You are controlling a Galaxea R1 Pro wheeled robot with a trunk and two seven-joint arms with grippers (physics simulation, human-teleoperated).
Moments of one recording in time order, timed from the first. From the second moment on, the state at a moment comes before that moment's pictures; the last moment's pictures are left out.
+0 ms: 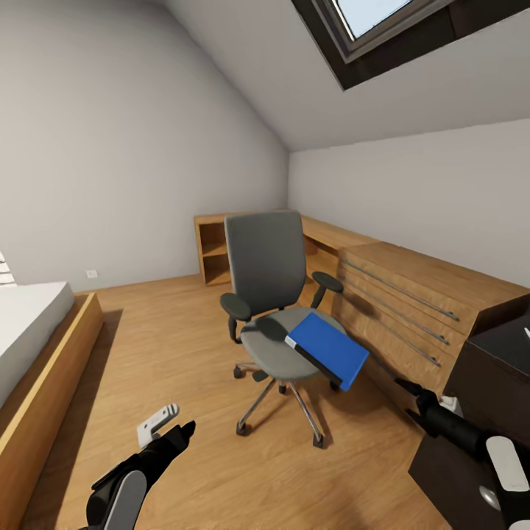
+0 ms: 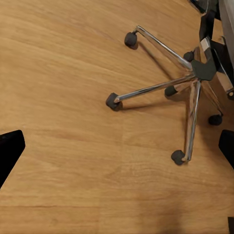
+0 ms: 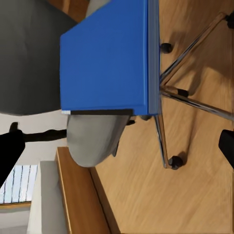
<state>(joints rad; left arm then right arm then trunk) -0.07 -0.12 0.05 -1.56 0.62 0.62 0.43 -0.46 -0.21 -0.61 -0.87 -0.70 0.86 0.40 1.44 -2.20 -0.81</state>
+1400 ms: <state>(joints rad) -0.07 -0.12 0.01 -1.58 0.62 0.62 0.43 -0.46 -0.21 -0.61 -0.85 -0.62 0.74 0.40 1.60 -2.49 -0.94</state>
